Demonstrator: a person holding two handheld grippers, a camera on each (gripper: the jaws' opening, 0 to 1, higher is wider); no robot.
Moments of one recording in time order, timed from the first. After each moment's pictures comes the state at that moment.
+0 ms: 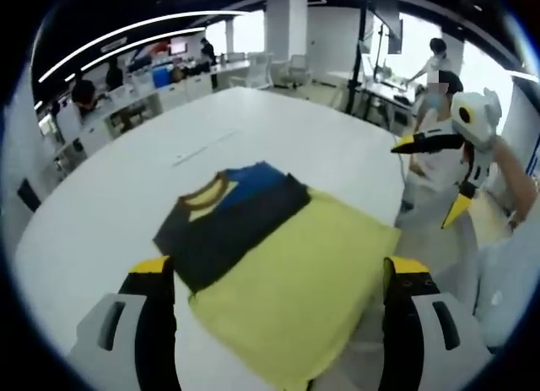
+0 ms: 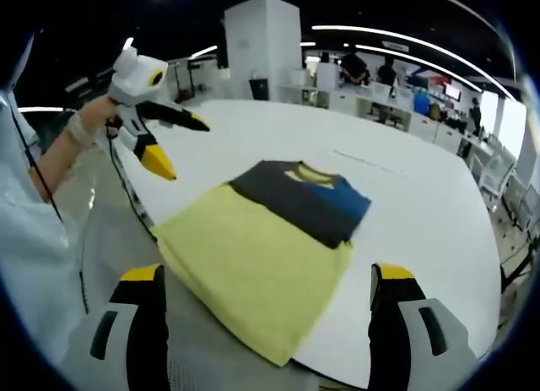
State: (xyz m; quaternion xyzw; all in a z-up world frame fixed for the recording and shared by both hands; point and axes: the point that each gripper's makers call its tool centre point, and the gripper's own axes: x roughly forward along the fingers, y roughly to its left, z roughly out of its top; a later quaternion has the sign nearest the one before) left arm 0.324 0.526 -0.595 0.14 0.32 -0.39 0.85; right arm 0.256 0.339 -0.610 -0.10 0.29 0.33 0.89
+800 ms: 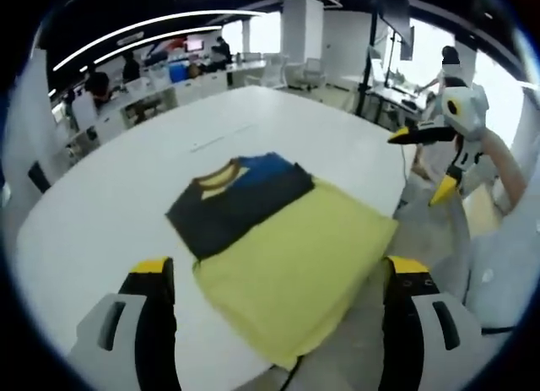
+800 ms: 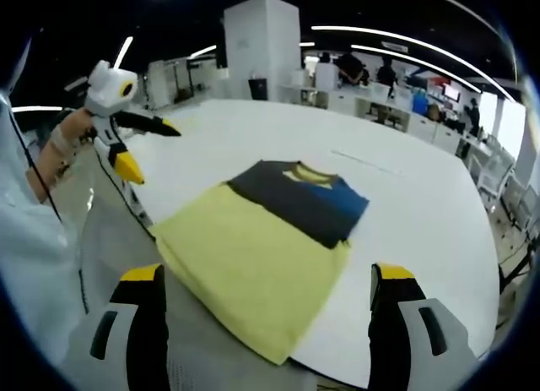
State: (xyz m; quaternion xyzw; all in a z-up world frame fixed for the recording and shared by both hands) left arm 0.289 0.562 -0.596 0.12 0.33 -0.35 0.87; right arm 0.256 0.336 -0.609 -0.10 0.30 0.33 0.89
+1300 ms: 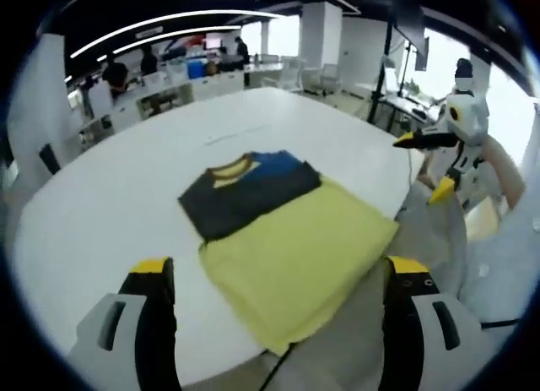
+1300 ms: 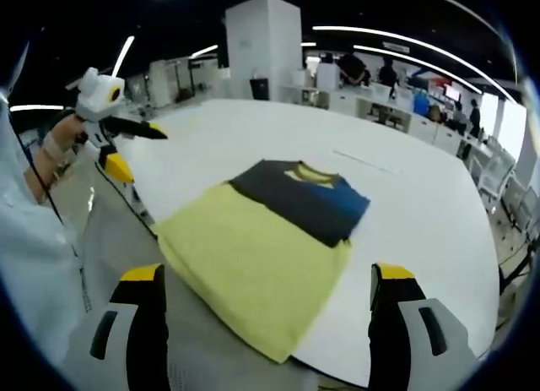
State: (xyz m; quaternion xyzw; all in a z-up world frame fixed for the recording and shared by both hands) left arm 0.270 0.583 -0.593 0.10 0.33 -0.32 0.88; right arm 0.250 0.338 -0.609 -0.10 0.29 0.33 0.89
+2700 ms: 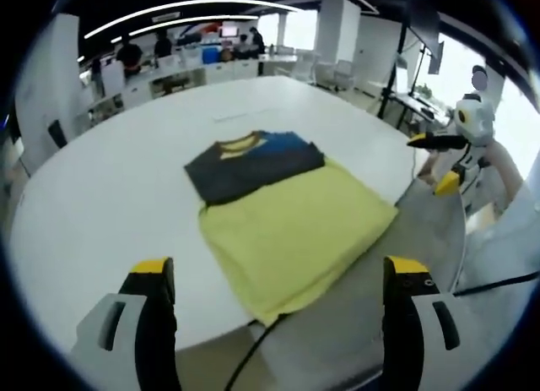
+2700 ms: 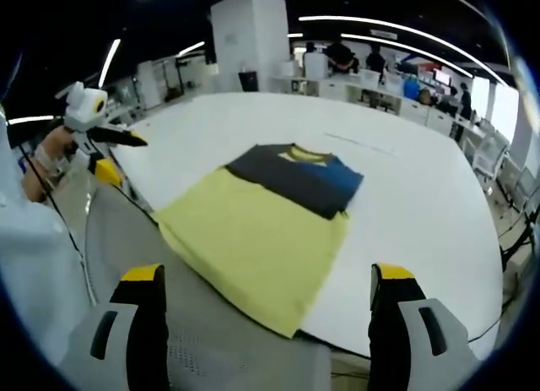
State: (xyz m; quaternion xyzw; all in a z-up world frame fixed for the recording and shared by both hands) left arm 0.236 0.602 -0.620 0.07 0.36 -0.29 0.88; right arm 0.225 0.319 -0.628 -0.08 0.32 0.31 0.89
